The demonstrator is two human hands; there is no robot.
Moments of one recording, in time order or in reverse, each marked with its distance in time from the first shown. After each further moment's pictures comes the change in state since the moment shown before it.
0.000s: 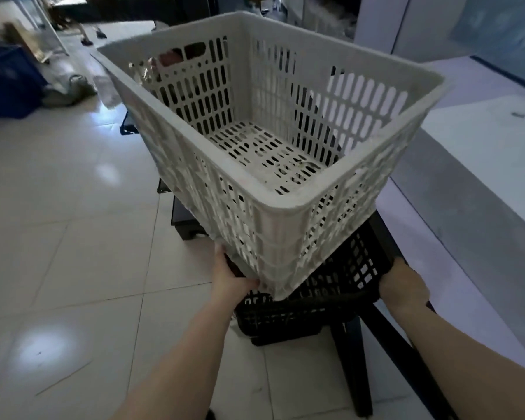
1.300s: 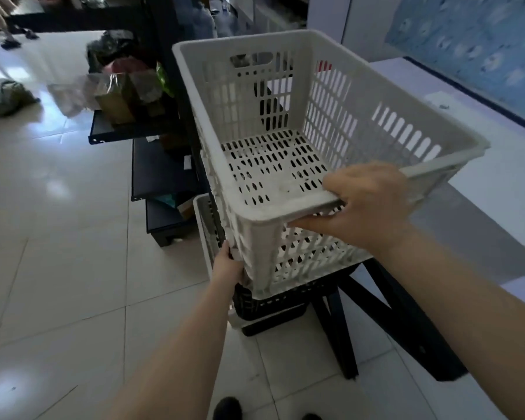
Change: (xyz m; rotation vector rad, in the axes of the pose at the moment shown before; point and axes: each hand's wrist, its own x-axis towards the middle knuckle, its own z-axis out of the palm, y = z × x) left_hand 0.018 -0.008 -0.014 -0.034 -0.136 -0.154; right_hand -0.128 -0.142 -0.151 -0.025 0.740 -1.127
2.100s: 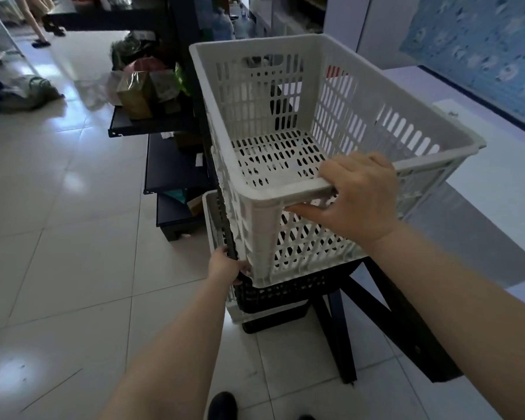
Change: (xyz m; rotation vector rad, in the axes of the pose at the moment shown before) left_hand -0.024 -0.003 -0.009 0.027 0.089 -0.108; right_hand -0.002 -0.007 0.005 -0.087 0.084 -0.001
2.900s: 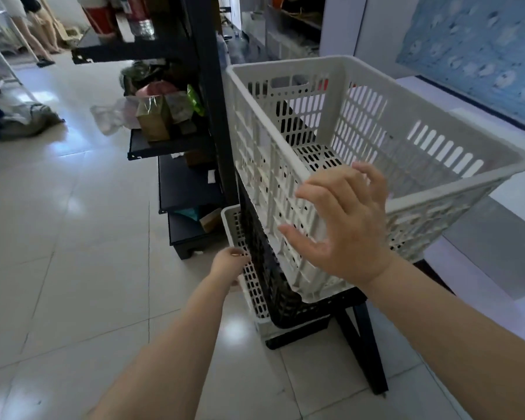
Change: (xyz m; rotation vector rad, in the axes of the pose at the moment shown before) left_hand 0.024 0.025 -0.095 0.193 -0.098 0.148; right_hand 0.034 -0.115 0.005 0.082 0.154 -0.027
